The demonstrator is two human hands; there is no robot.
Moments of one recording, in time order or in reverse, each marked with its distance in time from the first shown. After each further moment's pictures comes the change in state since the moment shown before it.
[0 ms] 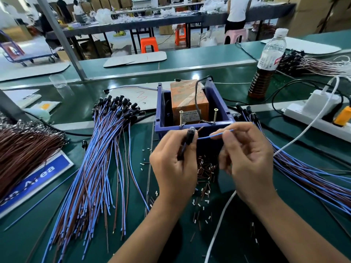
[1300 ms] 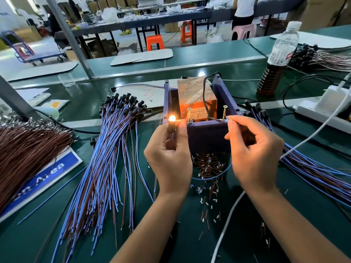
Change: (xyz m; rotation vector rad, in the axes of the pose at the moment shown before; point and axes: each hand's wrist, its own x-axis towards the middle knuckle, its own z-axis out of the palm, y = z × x) left_hand 0.011 -0.008 -0.007 -0.049 0.140 -0.293; right_hand 0.014 0.002 0.012 -0.605 0.217 -0.270
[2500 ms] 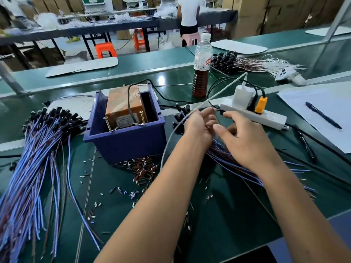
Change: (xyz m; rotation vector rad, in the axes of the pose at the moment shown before) left_hand -0.030 0.047 0.230 -0.786 -0.482 -1.394; right_hand 0.054 0.026 -0.147 -0.522 -0.441 0.413
